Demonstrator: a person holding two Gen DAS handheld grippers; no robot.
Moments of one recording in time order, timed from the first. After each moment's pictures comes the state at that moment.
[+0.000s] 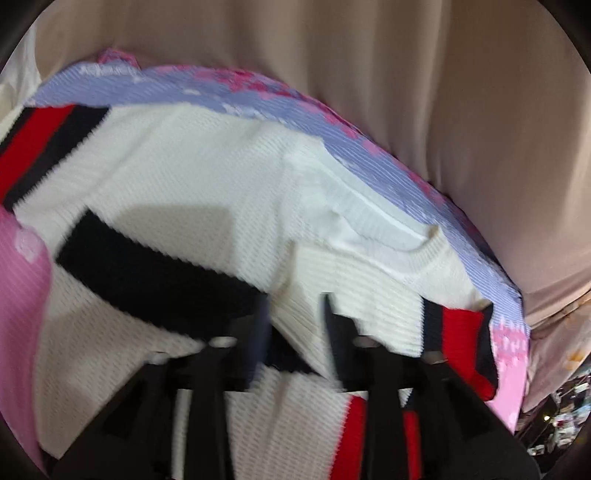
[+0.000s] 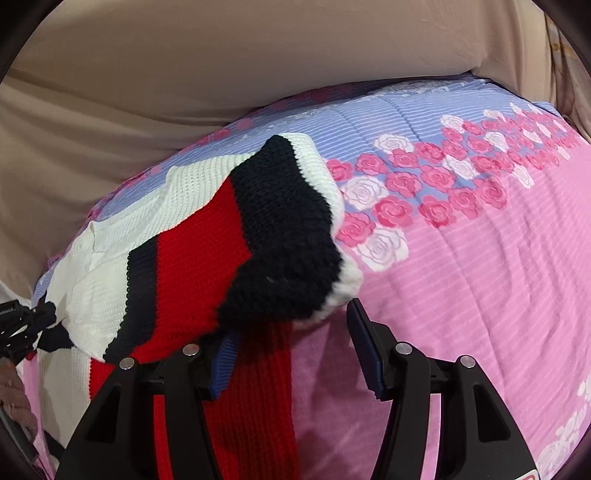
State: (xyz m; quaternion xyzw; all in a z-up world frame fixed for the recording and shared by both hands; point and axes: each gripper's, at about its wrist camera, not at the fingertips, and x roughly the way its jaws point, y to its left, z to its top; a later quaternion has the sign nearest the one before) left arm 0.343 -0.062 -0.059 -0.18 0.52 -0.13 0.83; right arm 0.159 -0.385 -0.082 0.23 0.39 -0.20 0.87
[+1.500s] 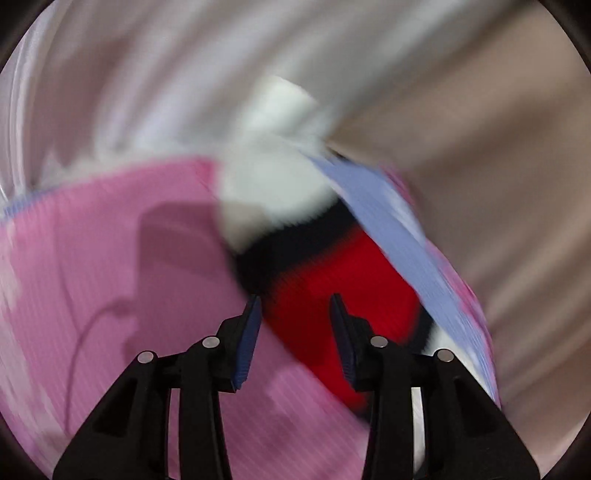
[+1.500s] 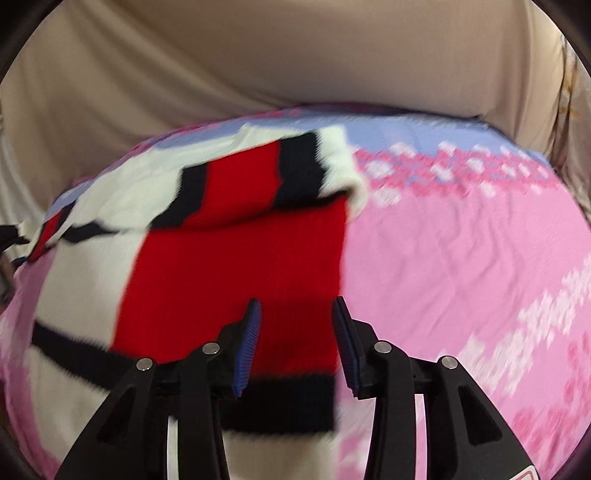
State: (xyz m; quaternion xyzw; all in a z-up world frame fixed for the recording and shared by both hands) left arm 0.381 0.282 -0.080 -0.36 0.39 0.17 0.83; right arm 0.067 -0.268 -0.049 0.13 0.43 -0.14 0.88
